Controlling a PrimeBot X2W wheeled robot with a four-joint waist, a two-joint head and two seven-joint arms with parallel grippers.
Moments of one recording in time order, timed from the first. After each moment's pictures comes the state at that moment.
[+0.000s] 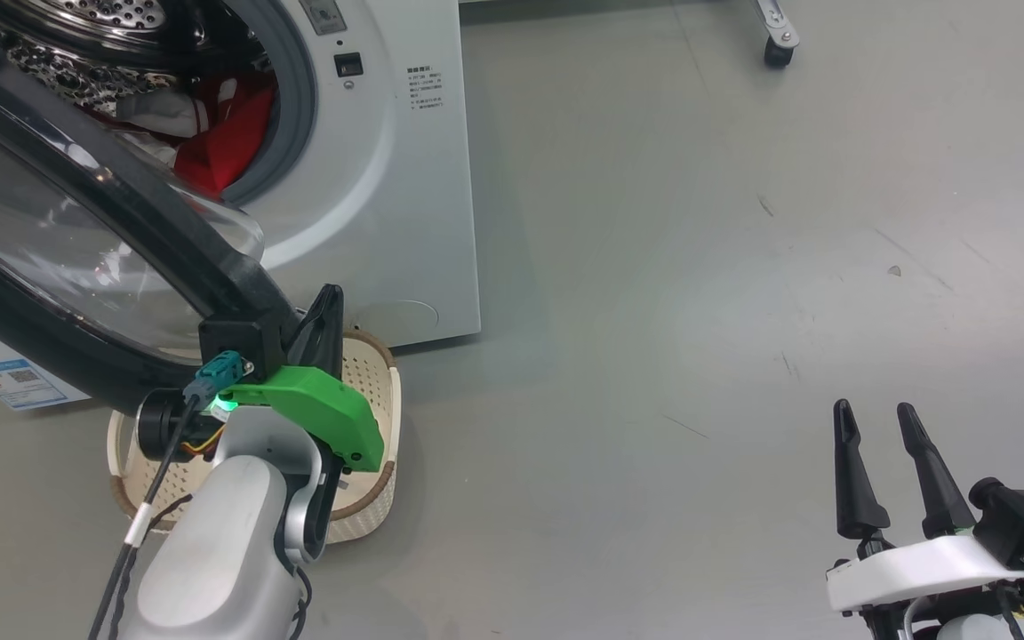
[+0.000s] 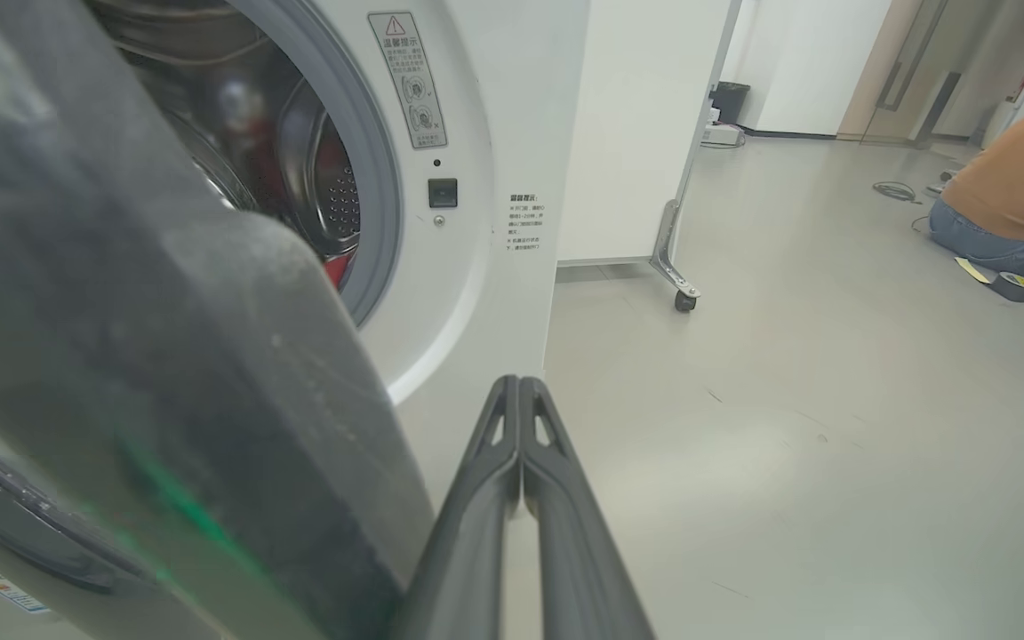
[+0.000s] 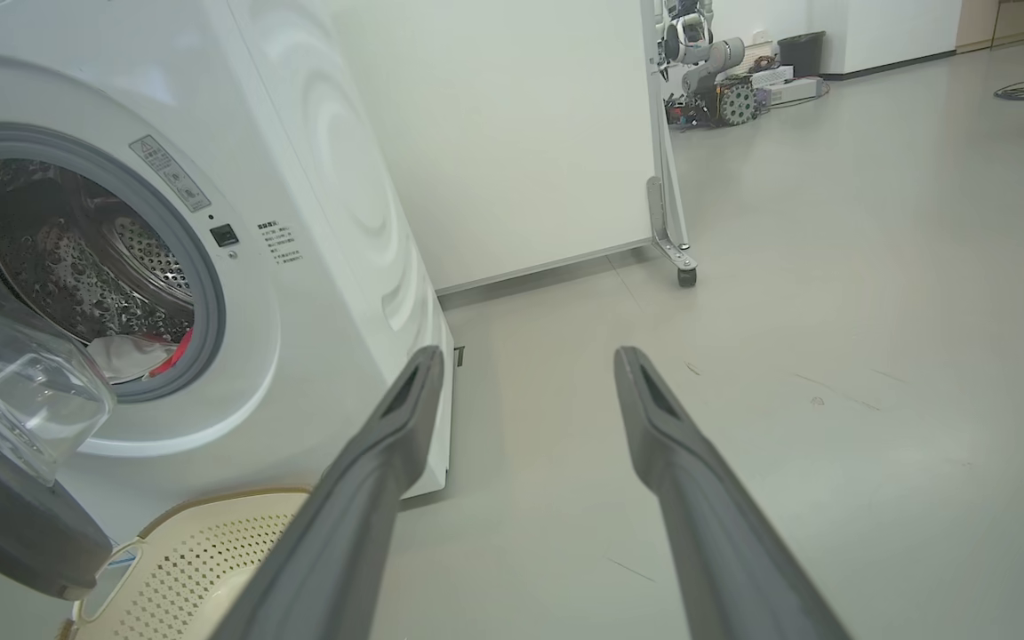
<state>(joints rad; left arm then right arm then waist) -0.44 0.03 -0.39 0.41 -0.49 0.12 -0.04 0.08 -0.10 0.12 0.07 0.47 0.11 -0.25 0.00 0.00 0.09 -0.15</state>
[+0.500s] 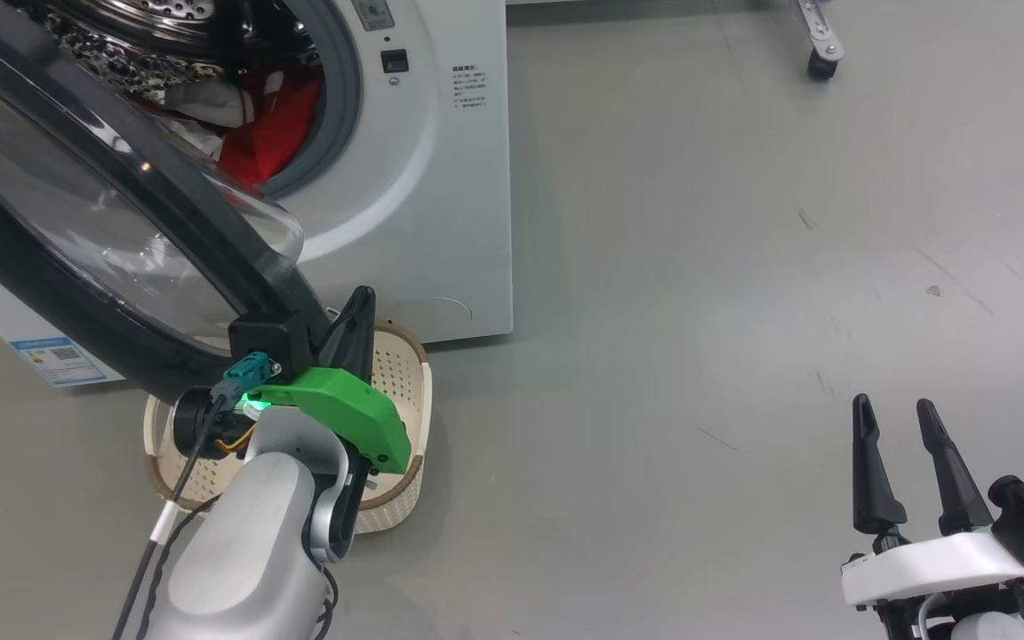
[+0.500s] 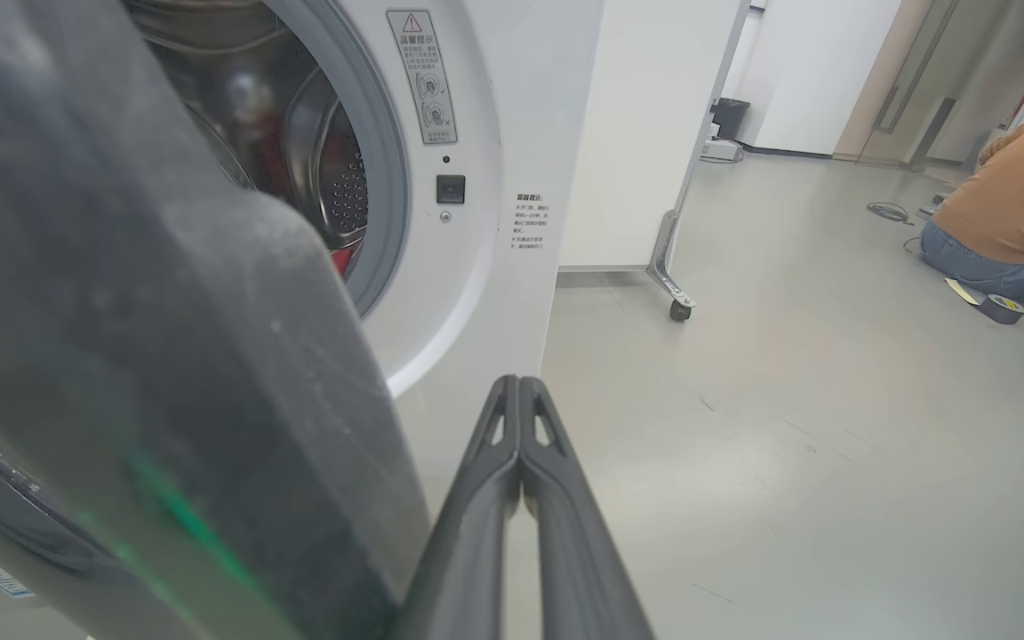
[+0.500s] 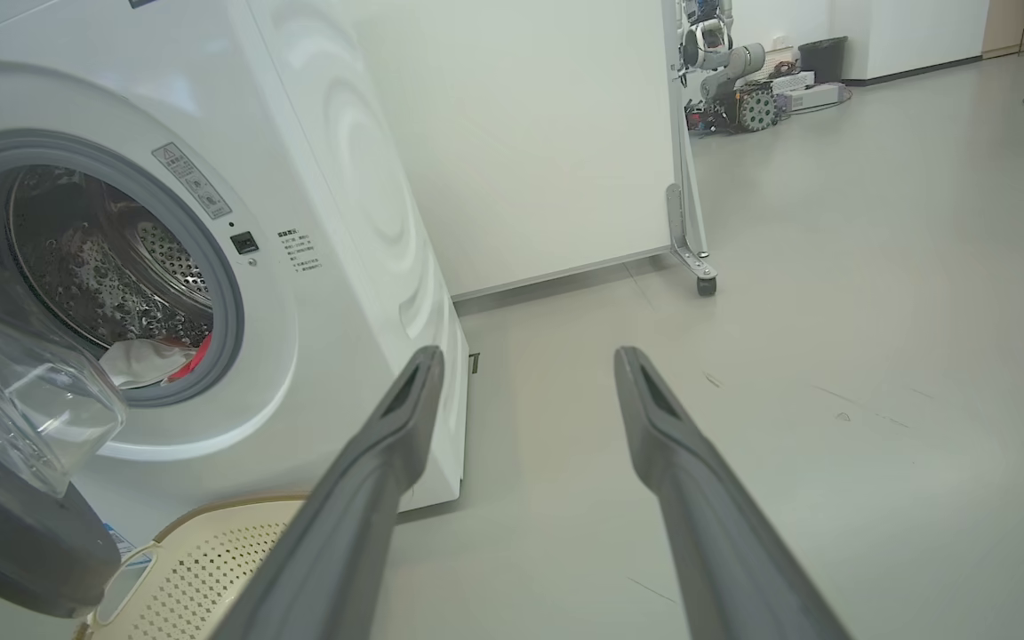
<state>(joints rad) -0.47 0.00 -0.41 0.51 -0.52 0.12 -0.08 0.08 -0.10 0.08 0.07 0.46 0.11 -0.25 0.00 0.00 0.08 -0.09</state>
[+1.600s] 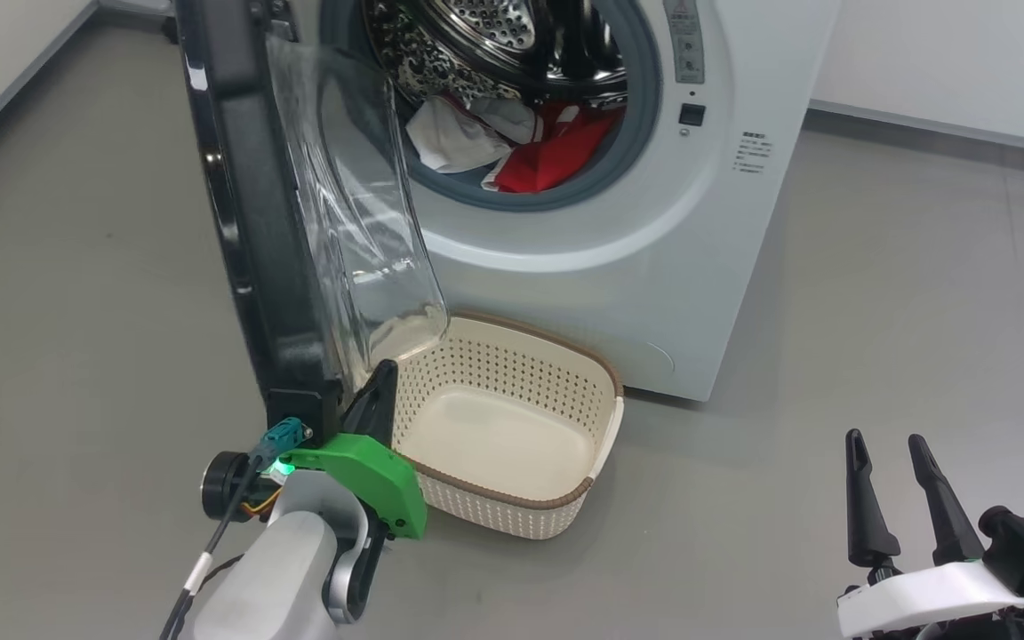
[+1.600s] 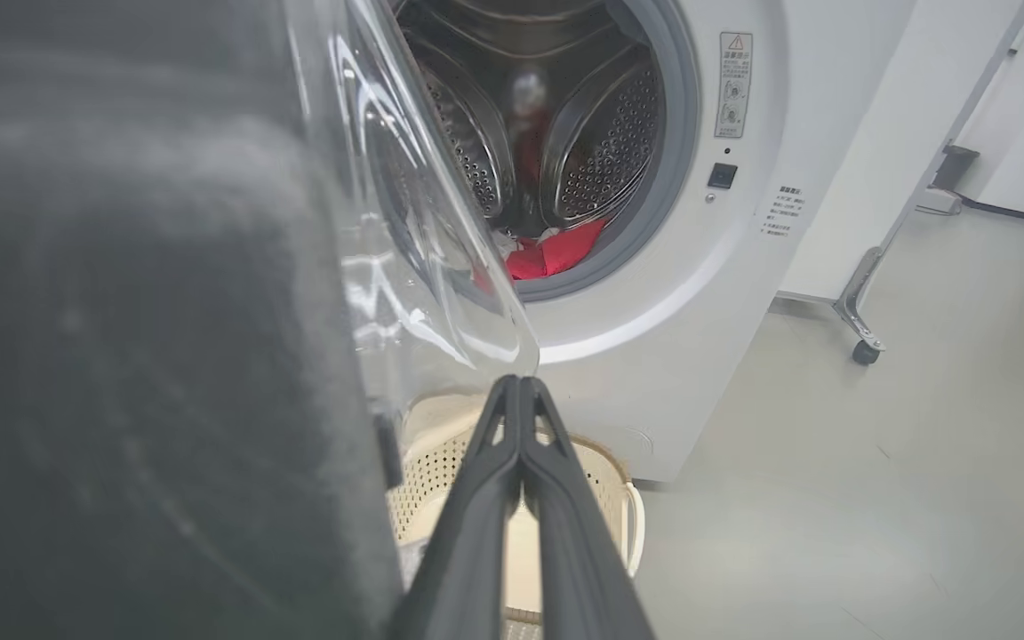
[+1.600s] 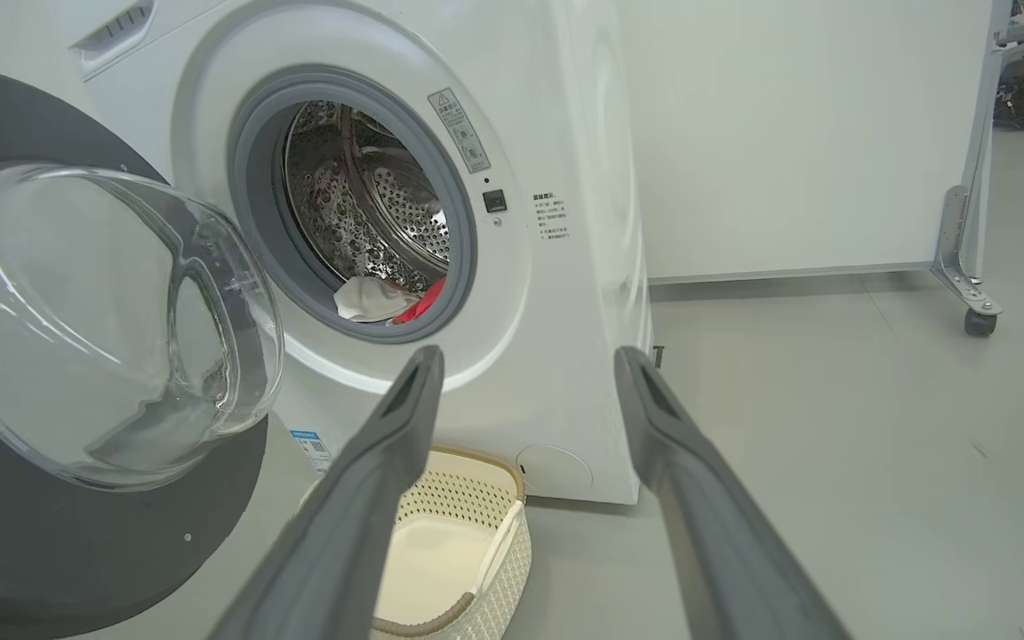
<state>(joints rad) -0.43 -0.01 -0.52 0.62 -0.59 0.12 -0.17 0.13 -0.08 0.08 0.09 0.46 0.12 -0.25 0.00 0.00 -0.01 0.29</state>
